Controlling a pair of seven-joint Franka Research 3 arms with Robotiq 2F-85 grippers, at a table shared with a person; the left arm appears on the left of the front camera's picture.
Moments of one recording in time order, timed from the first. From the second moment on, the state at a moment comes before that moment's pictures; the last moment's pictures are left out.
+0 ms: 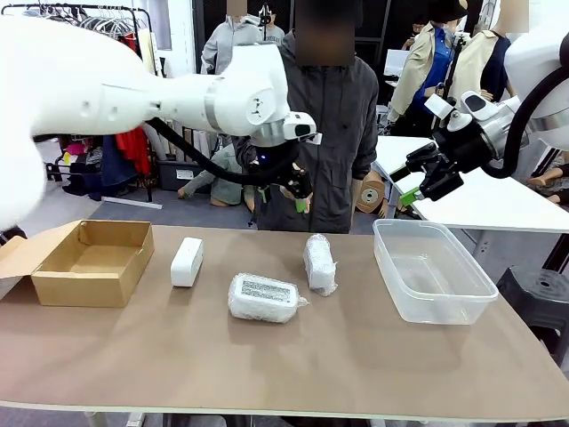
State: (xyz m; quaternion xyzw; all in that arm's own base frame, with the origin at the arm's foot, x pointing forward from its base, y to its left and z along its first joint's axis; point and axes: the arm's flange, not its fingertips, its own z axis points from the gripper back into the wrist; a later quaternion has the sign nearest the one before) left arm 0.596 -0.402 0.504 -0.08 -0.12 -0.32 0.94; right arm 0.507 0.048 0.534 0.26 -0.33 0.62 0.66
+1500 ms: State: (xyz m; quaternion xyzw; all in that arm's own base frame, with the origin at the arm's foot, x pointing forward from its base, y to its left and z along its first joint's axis) left arm 0.572 -0.495 0.448 0.00 -0.11 -0.26 0.96; right arm 0.507 0.048 0.534 0.26 -0.33 0.62 0.66
